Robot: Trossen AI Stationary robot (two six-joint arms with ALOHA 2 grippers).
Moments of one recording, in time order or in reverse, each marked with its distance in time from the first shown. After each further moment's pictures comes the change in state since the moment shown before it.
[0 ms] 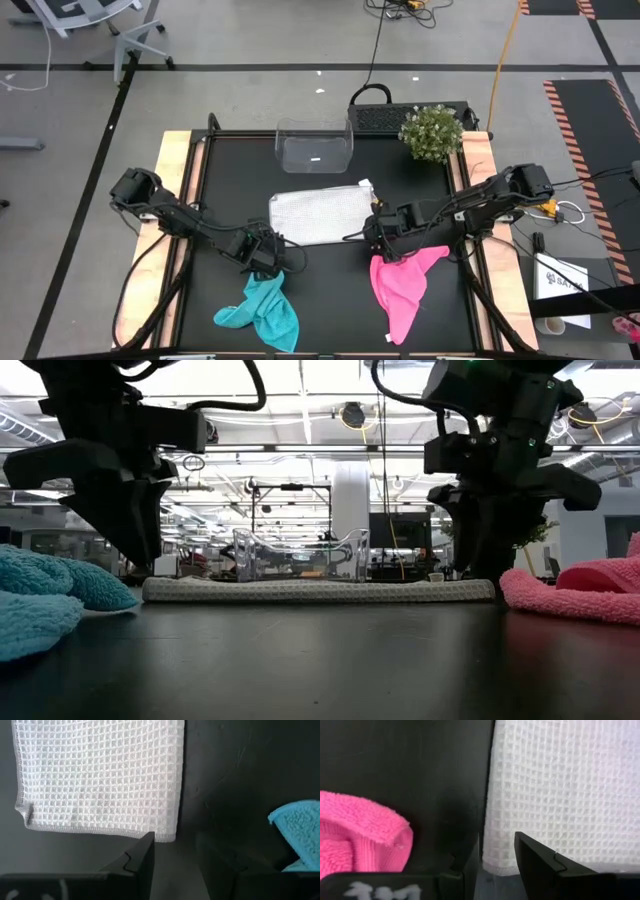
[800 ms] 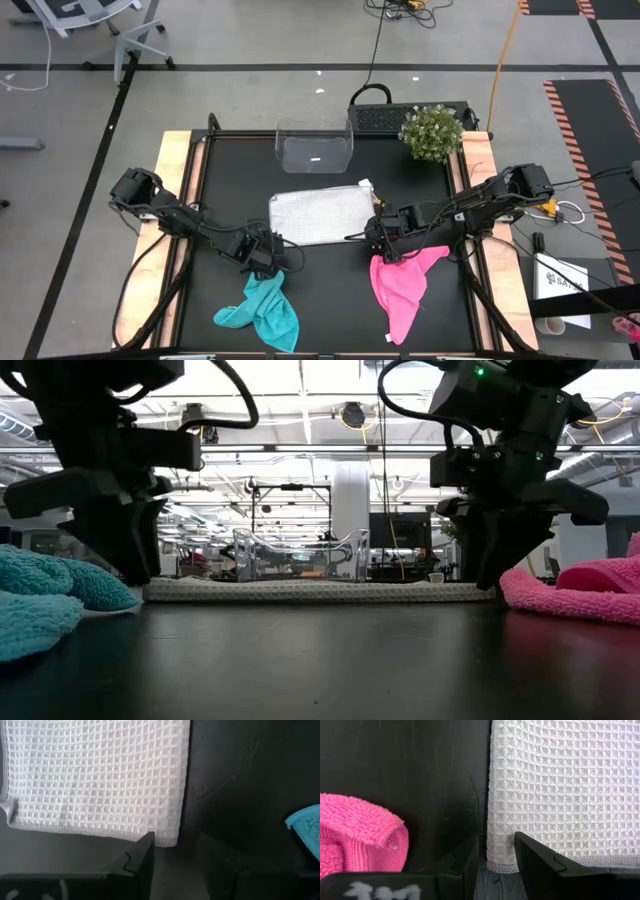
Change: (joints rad) left arm 0.000 0.000 -0.090 0.117 -0.019 -0.018; right arm 0.000 0.000 -0.063 0.082 -0.001 0.056
